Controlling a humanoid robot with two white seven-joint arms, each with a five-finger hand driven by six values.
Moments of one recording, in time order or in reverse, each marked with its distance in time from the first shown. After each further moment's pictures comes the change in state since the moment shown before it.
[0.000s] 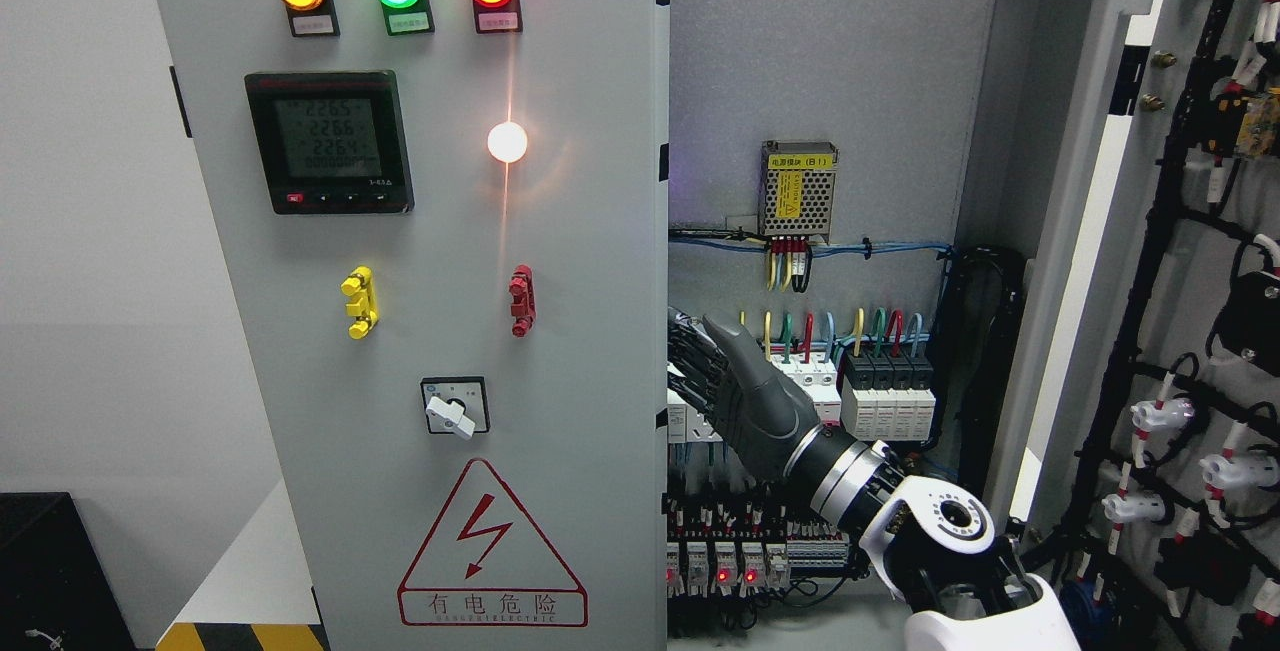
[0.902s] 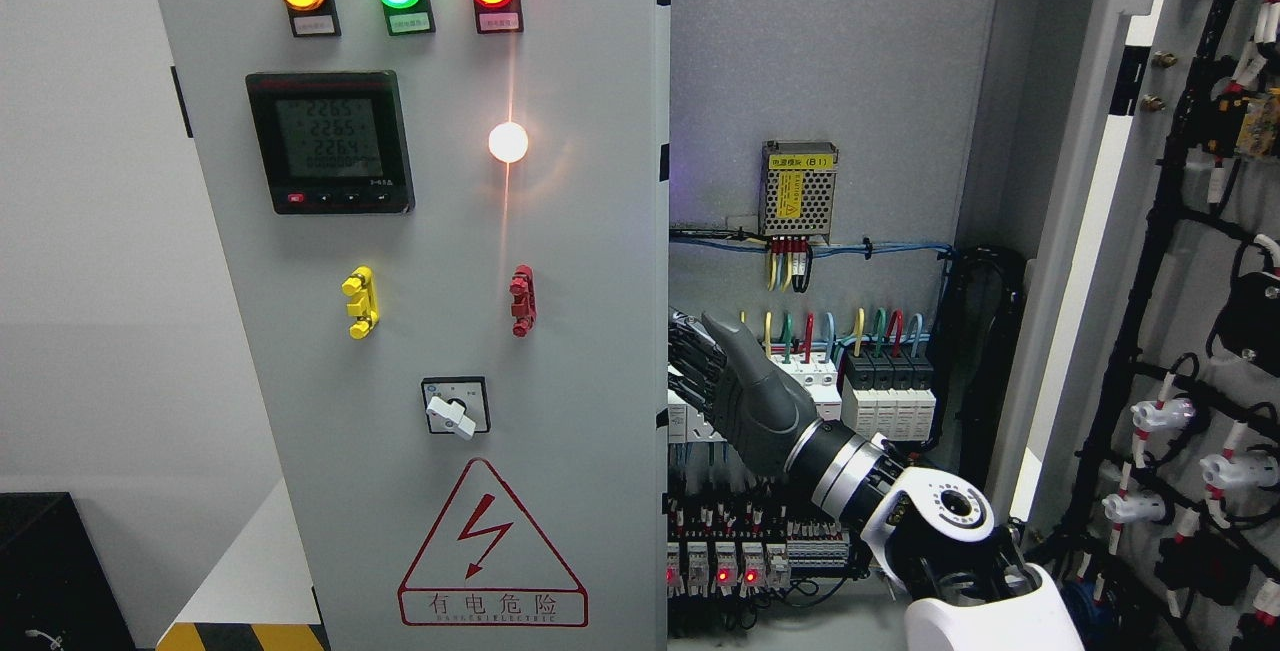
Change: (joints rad) left arm 0.000 0.000 0.000 0.000 0.000 0.000 -0.004; right arm -0.017 -0.001 -0.021 0.034 0.000 0.007 0.069
